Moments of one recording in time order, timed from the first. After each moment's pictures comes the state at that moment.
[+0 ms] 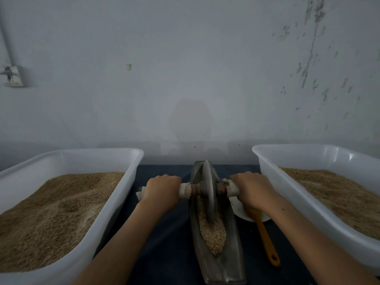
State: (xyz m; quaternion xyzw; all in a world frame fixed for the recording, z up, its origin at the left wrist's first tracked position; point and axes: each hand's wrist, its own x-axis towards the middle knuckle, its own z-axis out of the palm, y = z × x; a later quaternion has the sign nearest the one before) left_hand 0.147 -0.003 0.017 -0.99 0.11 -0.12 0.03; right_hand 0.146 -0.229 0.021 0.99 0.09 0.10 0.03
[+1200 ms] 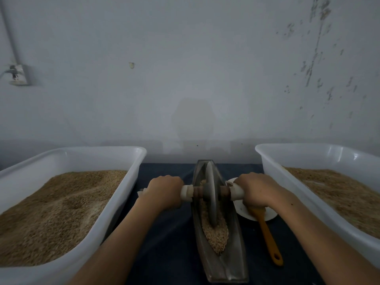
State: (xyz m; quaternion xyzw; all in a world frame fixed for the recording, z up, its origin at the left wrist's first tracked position) left_hand 0.153 0.000 0.018 -0.99 0.13 -0.04 0.02; right_hand 0.142 -0.227 0.035 0.99 0.09 -0.01 0.06
